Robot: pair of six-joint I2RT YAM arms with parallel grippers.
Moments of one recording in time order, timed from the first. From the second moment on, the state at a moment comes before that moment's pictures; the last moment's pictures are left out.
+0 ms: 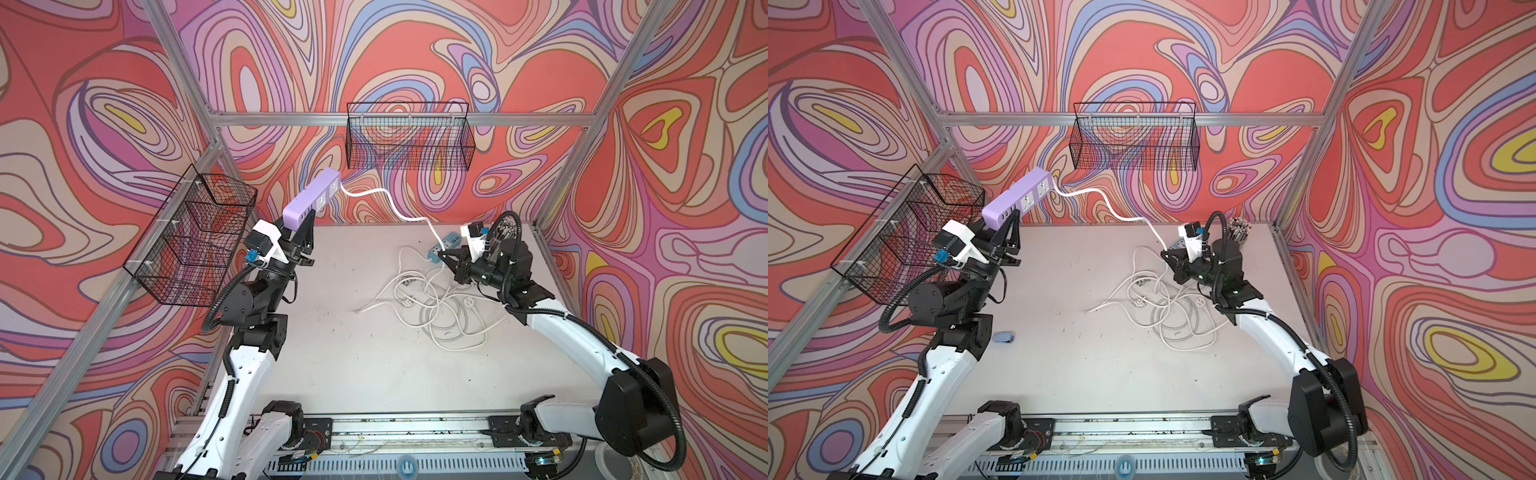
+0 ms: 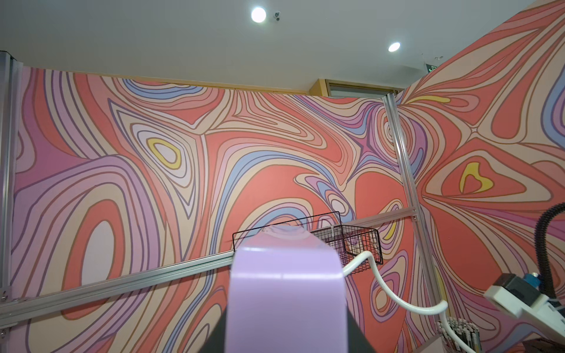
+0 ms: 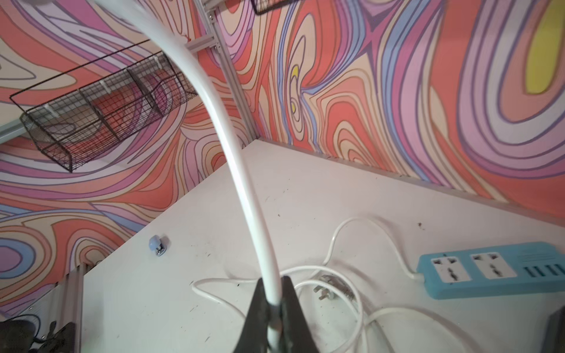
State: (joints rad) left arm -0.09 0.92 0.84 0.75 0.34 -0.07; right arm 0.34 1.34 0.92 0.19 -0.56 0.17
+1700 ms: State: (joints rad) left arm -0.17 1.20 0.92 0.84 0.53 -0.39; right arm 0.58 1.33 1.15 0.03 -0.32 -0.22
